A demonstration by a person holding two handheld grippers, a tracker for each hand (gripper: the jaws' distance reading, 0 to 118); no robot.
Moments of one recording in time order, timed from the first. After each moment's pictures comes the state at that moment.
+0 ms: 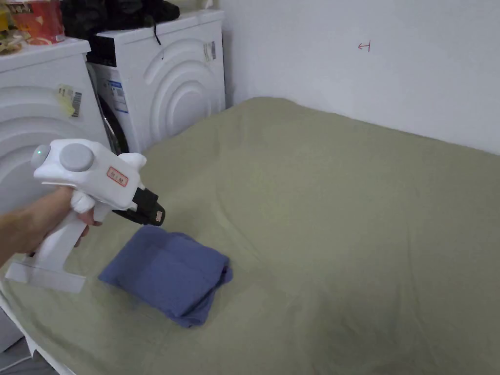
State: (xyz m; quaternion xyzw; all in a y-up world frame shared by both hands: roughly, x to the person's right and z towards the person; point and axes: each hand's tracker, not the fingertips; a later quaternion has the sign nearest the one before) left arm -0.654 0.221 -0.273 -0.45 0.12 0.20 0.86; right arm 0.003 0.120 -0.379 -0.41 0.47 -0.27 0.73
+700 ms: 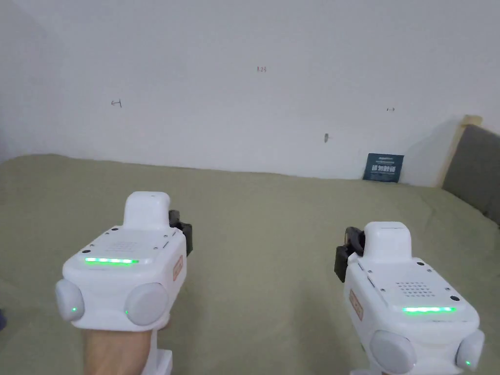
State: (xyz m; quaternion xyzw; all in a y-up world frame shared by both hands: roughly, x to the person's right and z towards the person) left arm -0.143 0.298 -0.274 -0.10 0.08 0.04 0.99; right arm 0.117 0.281 -0.304 -0.03 0.08 0.05 0.99
